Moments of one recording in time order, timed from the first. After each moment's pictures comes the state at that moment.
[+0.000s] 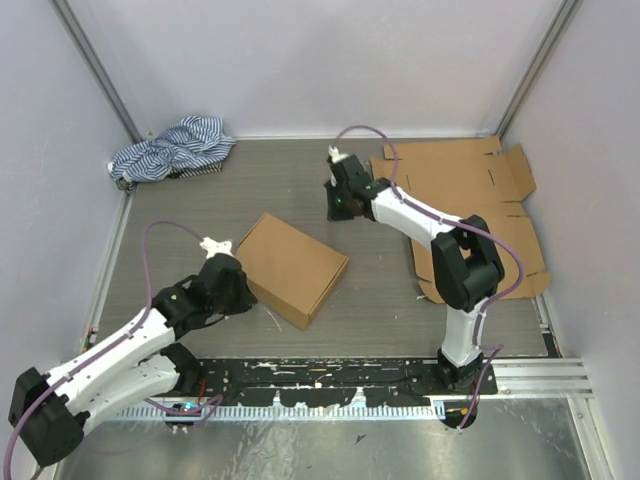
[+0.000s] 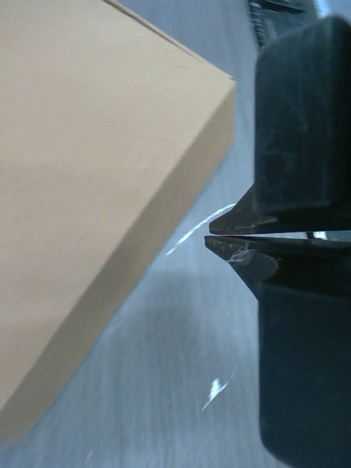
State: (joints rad) left arm -0.71 0.80 0.53 -0.55 -0.19 -0.81; right arm 0.58 1.93 1.54 -0.42 -0.02 0.34
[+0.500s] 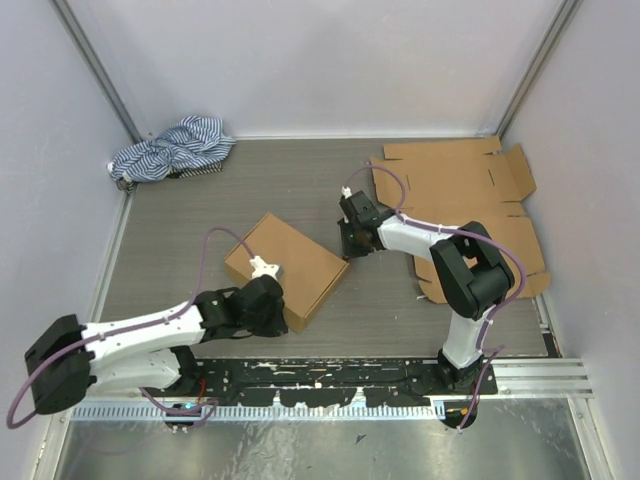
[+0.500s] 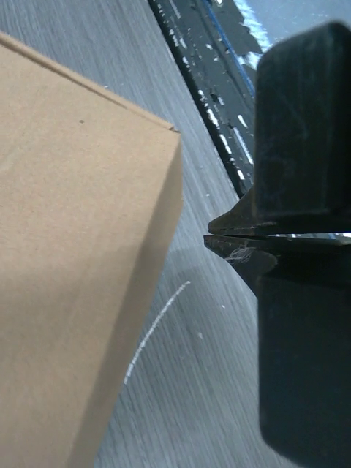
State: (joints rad) left arm -1.05 1.04 0.52 -0.43 -0.09 -0.89; right arm 0.57 1.82 1.10 -0.33 0.00 0.40
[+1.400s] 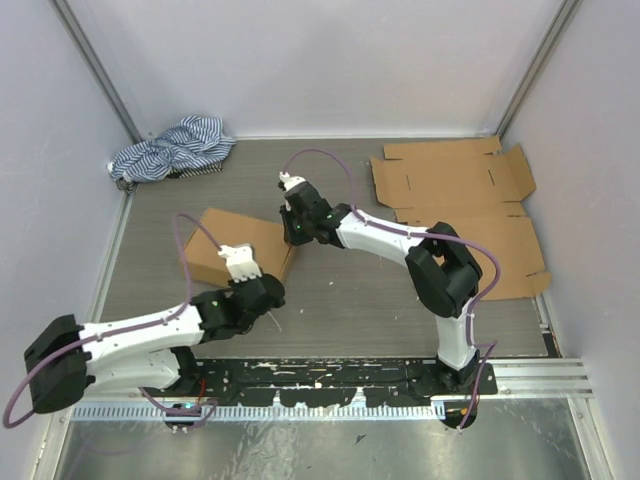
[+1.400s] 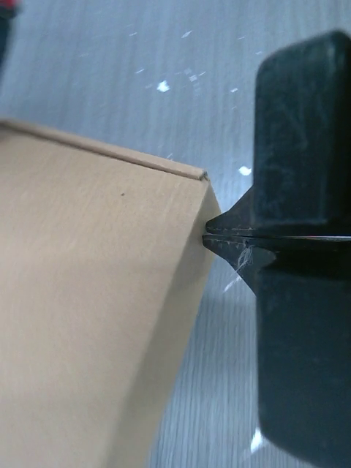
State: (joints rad) left arm -1.11 1.11 0.54 -0.32 -0.68 -1.07; right arm 0.82 1.94 1.42 -0.24 0.01 0.39
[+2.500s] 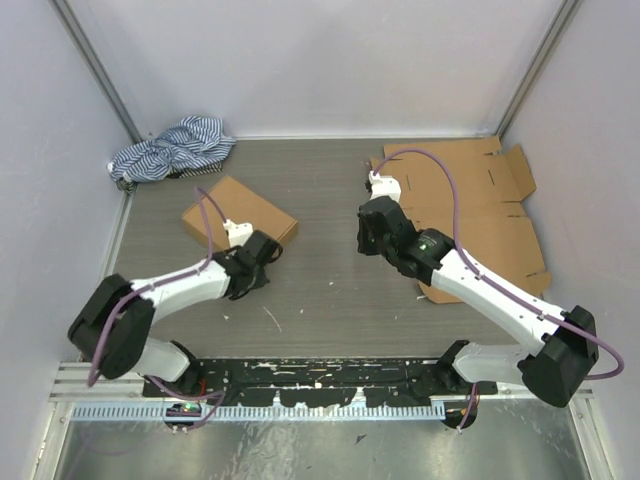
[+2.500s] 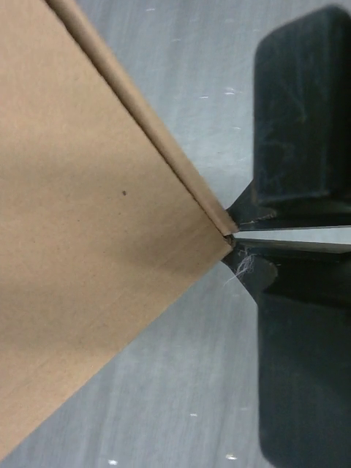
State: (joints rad) left arm -0.74 1.38 0.68 -0.39 -0.45 -0.86; right arm 0.75 1.21 1.05 -0.51 0.36 0.48
